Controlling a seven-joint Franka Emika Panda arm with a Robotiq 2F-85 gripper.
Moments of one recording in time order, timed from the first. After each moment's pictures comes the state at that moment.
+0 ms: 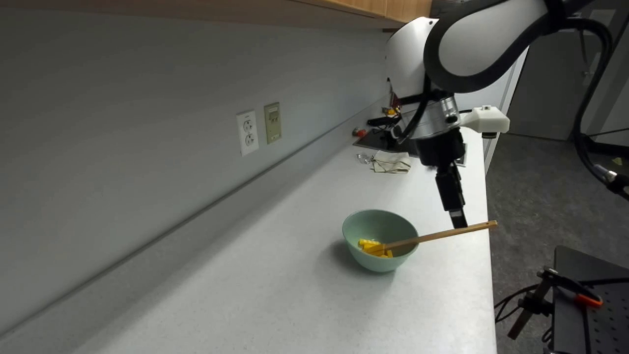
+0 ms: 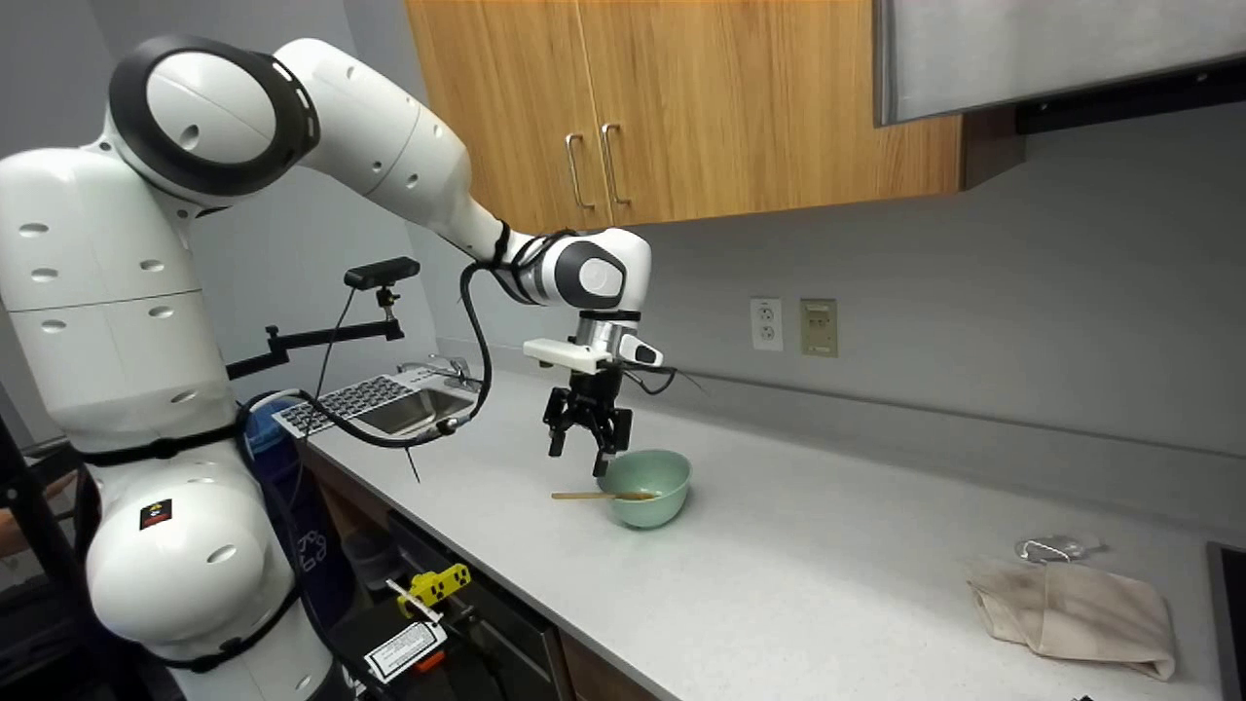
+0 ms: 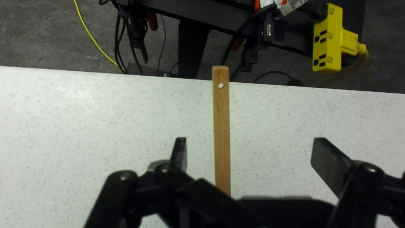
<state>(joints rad) 0.05 0.09 0.08 -2.19 0.03 1.81 -0.14</state>
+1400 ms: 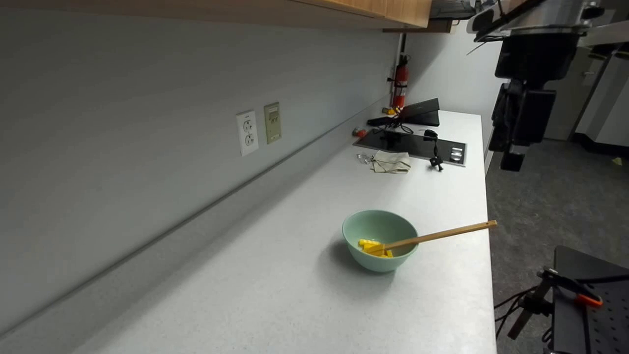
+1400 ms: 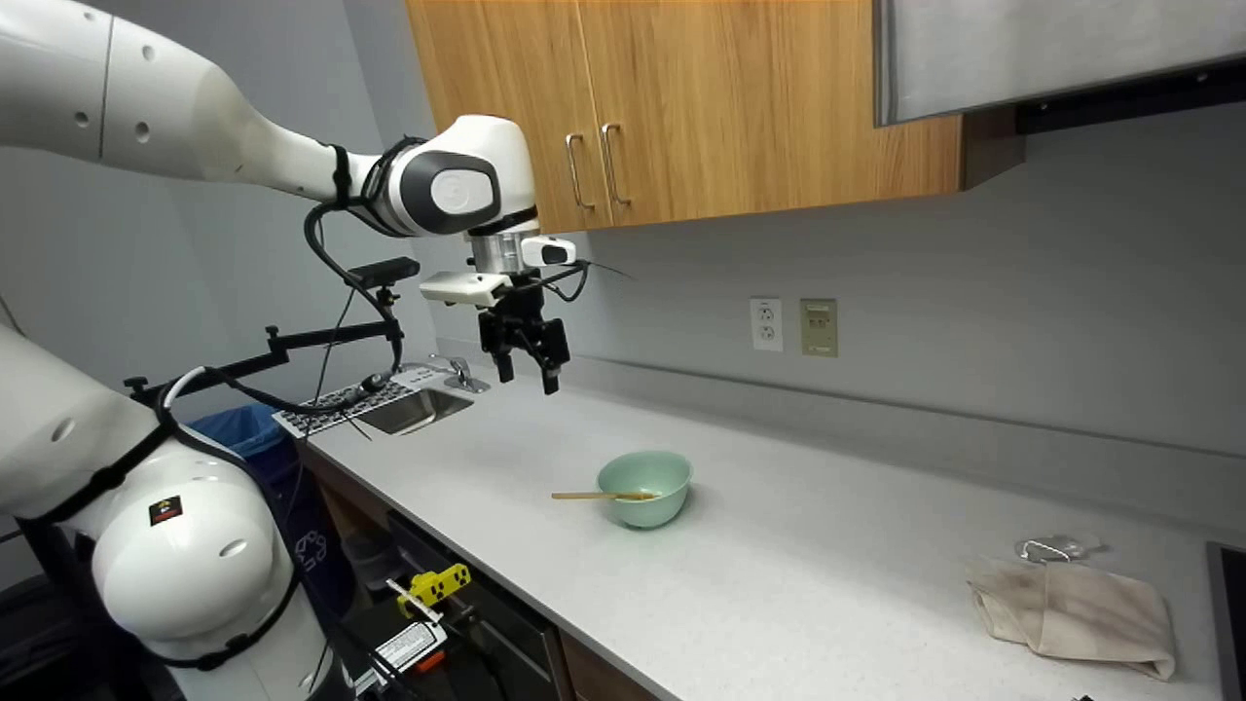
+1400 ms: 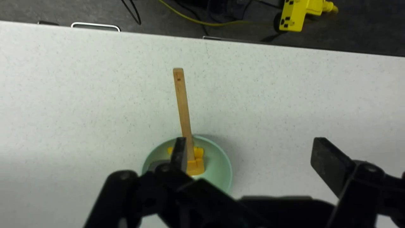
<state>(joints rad) 0.11 -0.51 0.09 -2.47 0.11 1.94 -0.14</state>
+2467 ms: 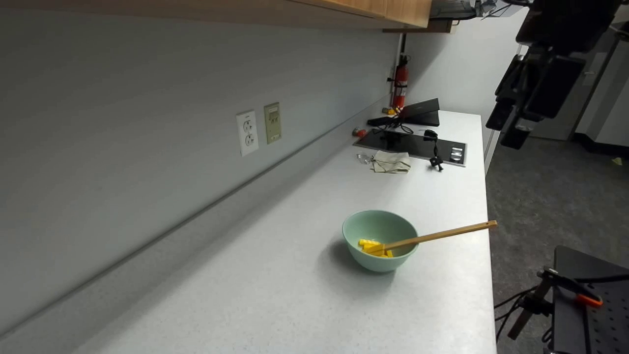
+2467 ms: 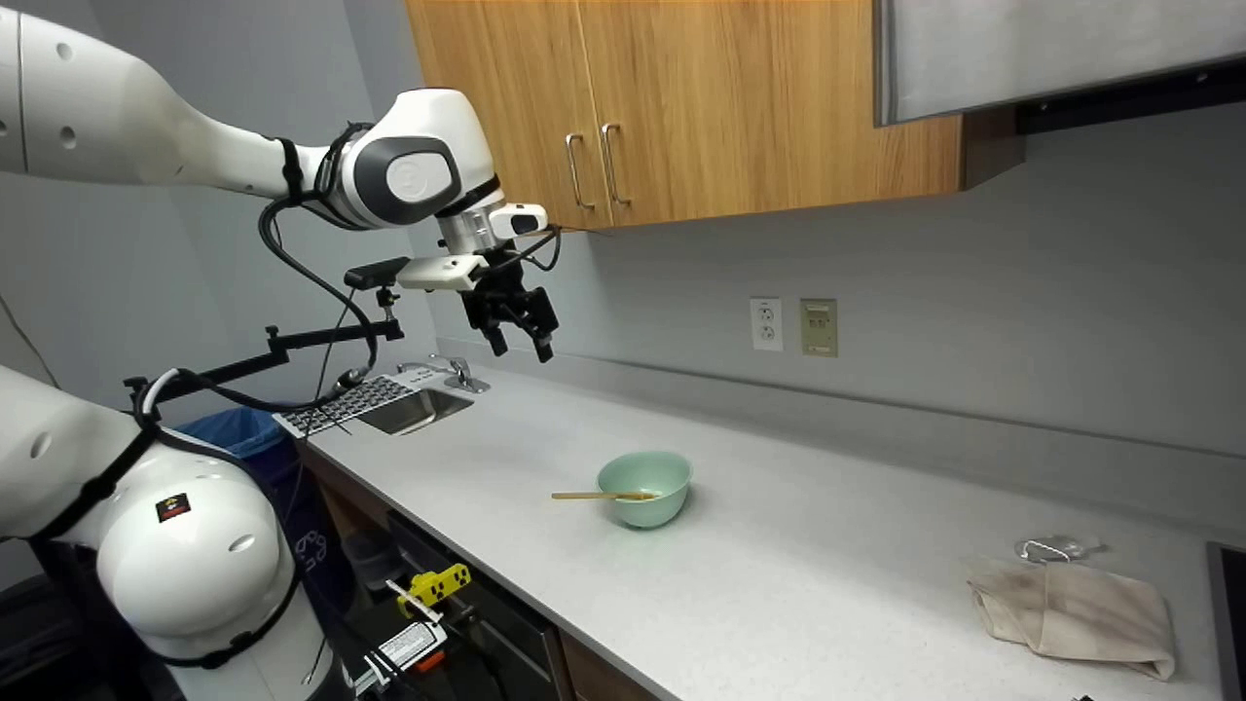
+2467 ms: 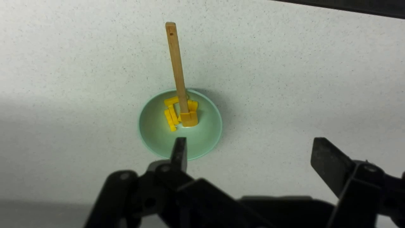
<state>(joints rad) 0.16 -0.64 0.09 -2.53 0.11 2.06 -0.13</state>
